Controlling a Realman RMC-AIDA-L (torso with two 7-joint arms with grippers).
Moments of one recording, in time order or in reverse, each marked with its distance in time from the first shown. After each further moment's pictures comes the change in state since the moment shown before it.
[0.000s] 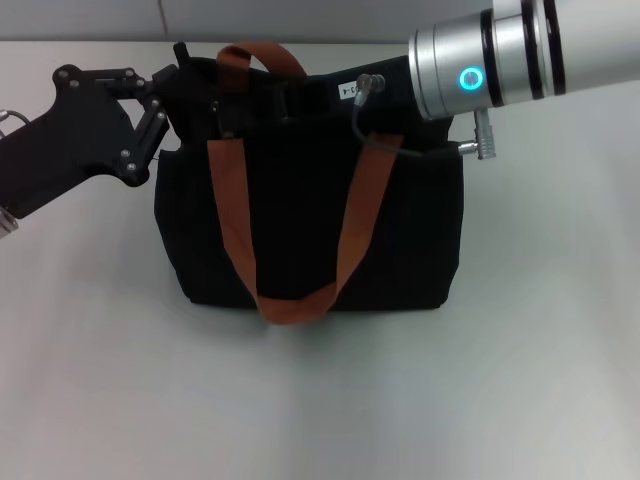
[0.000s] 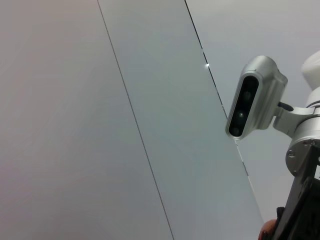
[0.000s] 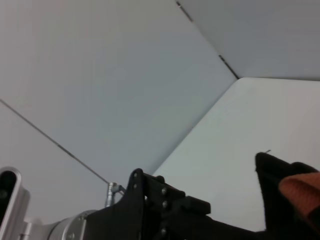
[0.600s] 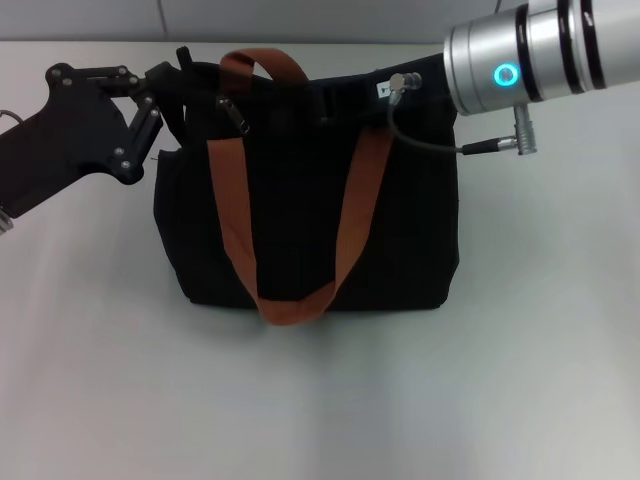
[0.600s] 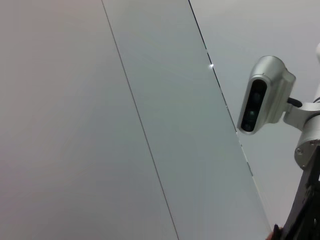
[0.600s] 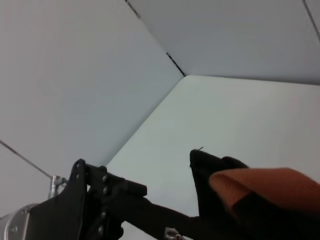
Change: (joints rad) left arm 0.006 0.002 -0.002 0.000 -0.011 0.000 0.000; right arm -0.111 -0.002 -0.029 -0.242 -0.172 0.021 0.194
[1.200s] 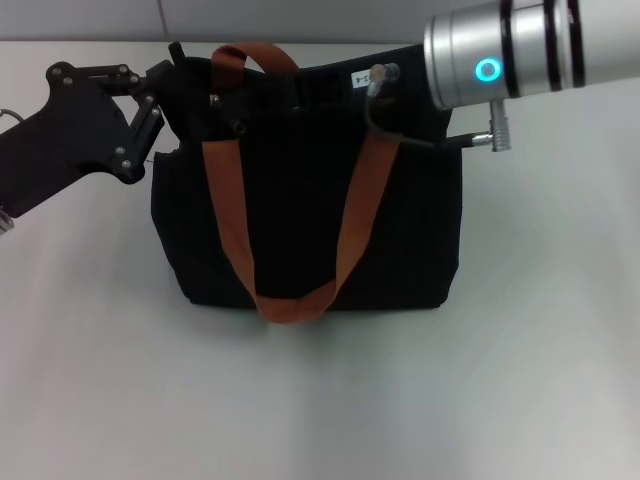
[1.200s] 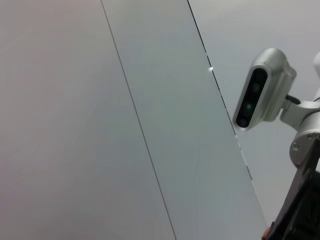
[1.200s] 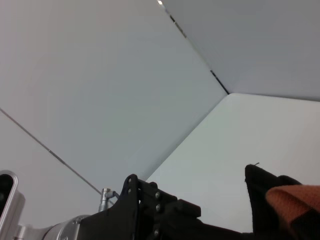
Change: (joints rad) left arm -0.001 -0.001 0.001 0.000 -0.003 0.008 -0.004; right arm 0.042 0.000 -0.015 0.097 0.162 0.000 -0.141
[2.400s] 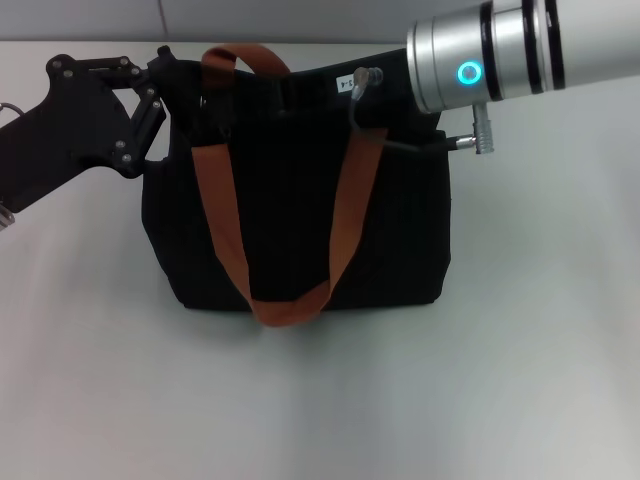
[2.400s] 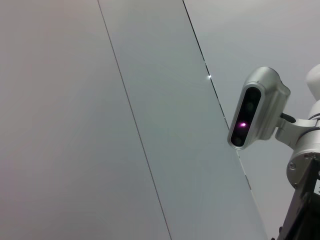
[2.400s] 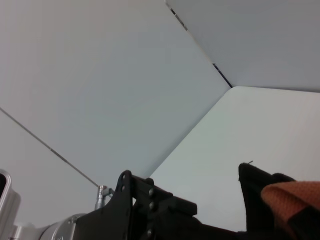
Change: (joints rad) left arm -0.007 0.000 0.001 0.000 -0.011 0.016 -0.008; right arm 0.046 -0.003 -0.015 0.083 0.036 0.015 -0.025
